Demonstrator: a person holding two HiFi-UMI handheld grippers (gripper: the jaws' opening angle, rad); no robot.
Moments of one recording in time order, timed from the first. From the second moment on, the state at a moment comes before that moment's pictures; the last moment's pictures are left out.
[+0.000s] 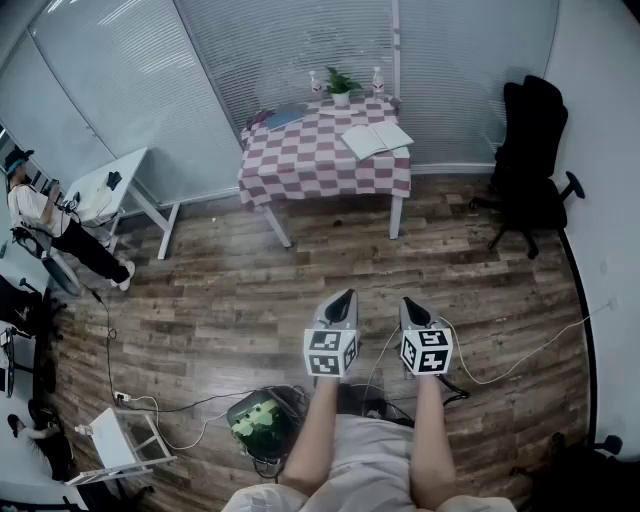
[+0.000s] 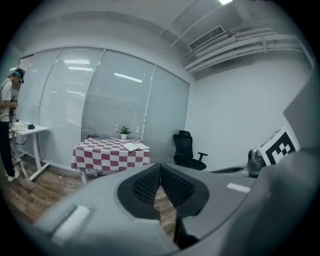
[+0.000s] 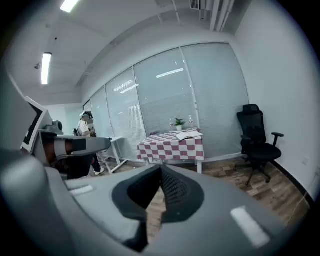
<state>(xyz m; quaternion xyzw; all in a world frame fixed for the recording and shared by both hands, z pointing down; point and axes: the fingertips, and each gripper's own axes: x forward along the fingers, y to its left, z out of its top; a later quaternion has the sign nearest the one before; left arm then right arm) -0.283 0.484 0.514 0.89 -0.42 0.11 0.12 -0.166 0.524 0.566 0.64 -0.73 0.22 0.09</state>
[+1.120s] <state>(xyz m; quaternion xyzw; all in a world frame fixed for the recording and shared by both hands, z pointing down) -0.253 0.228 0.487 0.90 -0.41 0.04 0.13 -0.089 0.292 0.541 0.68 -0.70 0.21 0.08</state>
